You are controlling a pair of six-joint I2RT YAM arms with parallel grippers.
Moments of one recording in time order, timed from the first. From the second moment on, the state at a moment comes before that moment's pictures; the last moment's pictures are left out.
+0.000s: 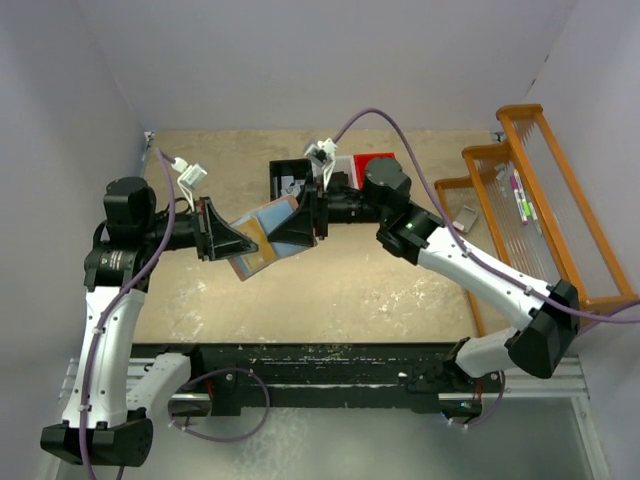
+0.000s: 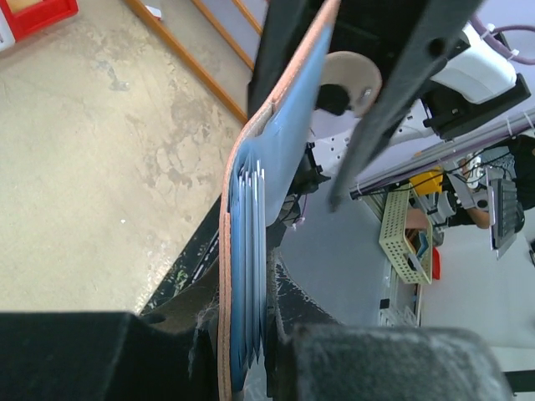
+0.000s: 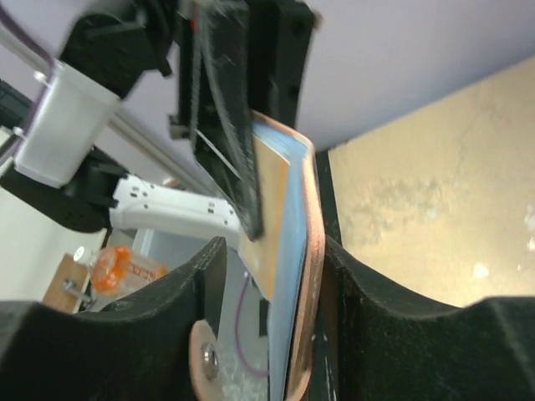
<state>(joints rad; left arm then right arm) -0.03 0.90 1.14 -0.68 1.21 -0.38 0.82 1.39 1.29 0.16 -0.73 0.59</state>
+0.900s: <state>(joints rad) -0.03 0.77 1.03 -0.31 1.34 -0.63 0.83 1.23 0.92 0.62 -0.55 0.86</state>
